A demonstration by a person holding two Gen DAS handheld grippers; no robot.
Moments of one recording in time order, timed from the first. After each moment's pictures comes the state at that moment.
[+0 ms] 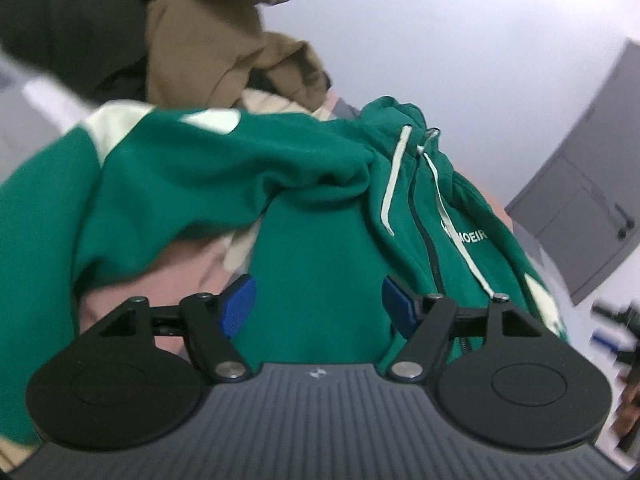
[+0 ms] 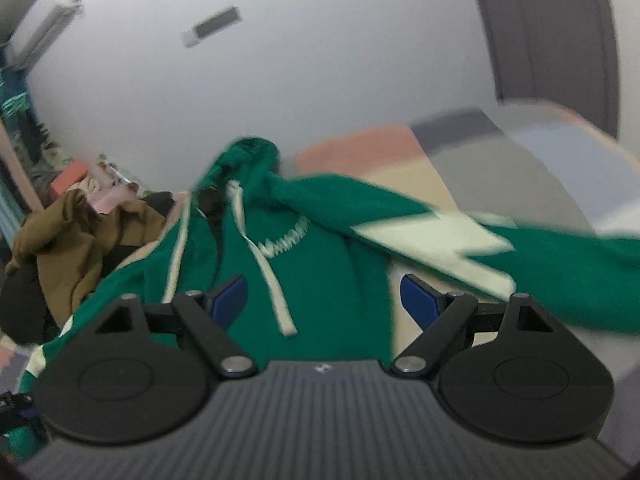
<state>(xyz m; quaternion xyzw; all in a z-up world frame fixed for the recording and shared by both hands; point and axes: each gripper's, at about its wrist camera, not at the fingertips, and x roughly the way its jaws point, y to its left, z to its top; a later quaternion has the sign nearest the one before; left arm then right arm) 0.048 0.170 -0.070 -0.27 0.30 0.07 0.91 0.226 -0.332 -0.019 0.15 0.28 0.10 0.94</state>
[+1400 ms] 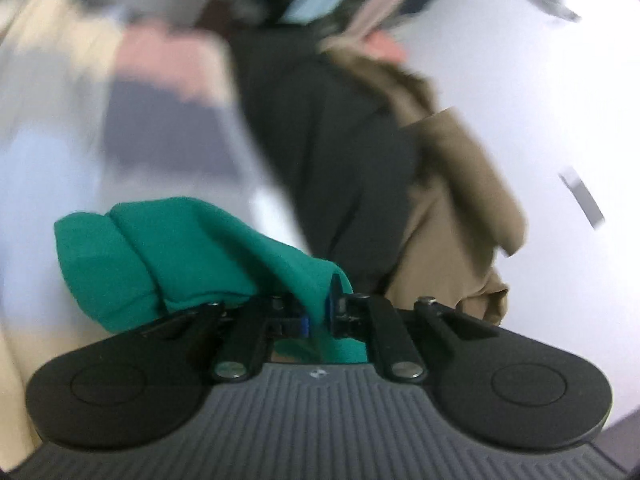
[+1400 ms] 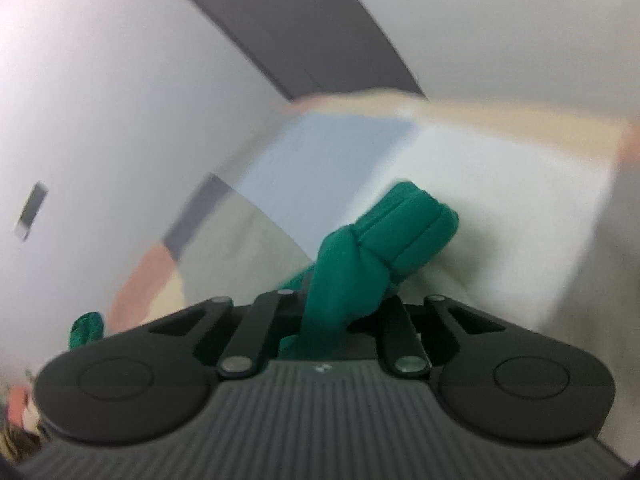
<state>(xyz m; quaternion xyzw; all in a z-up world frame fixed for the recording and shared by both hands) 0.019 0.373 -0.007 -0.40 0.12 0.36 0.84 0.249 -0.572 -0.097 0.37 0.22 -0.13 0.89</state>
